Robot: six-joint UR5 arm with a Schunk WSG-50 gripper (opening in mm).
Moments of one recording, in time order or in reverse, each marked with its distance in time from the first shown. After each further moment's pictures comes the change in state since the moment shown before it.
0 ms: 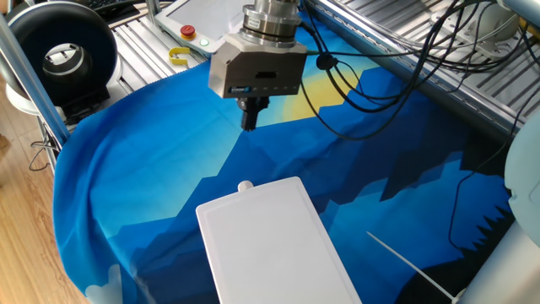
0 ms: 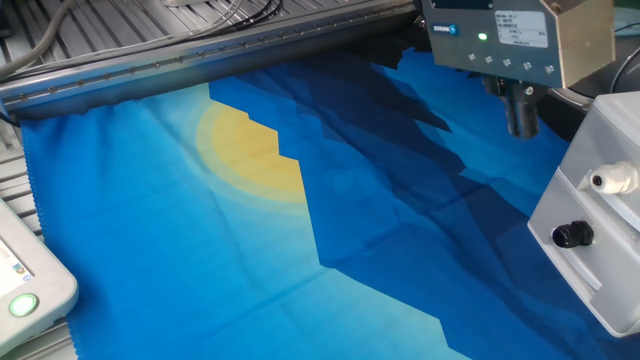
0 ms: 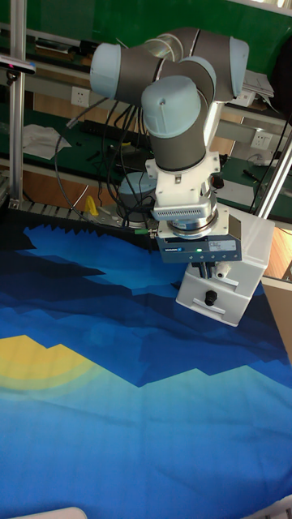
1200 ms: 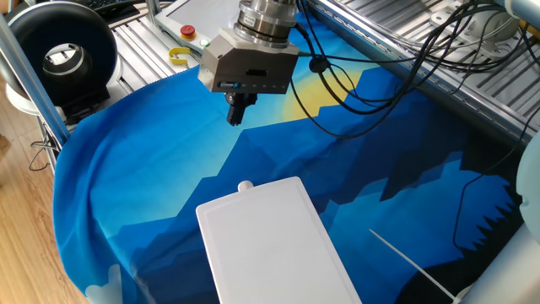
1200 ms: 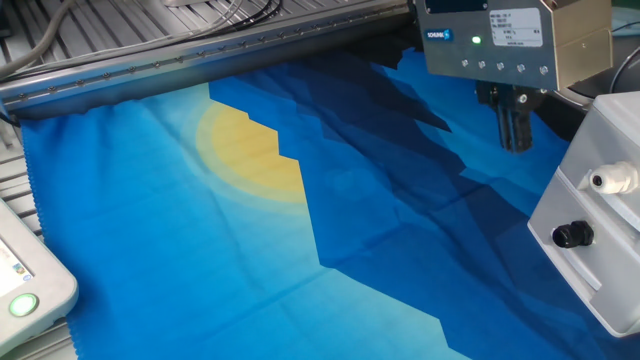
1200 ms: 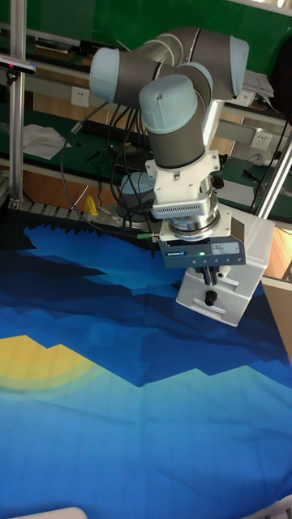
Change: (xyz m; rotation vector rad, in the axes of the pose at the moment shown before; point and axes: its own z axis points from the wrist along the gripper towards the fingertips) arm -0.016 0.008 -0.001 -0.034 -0.066 0.014
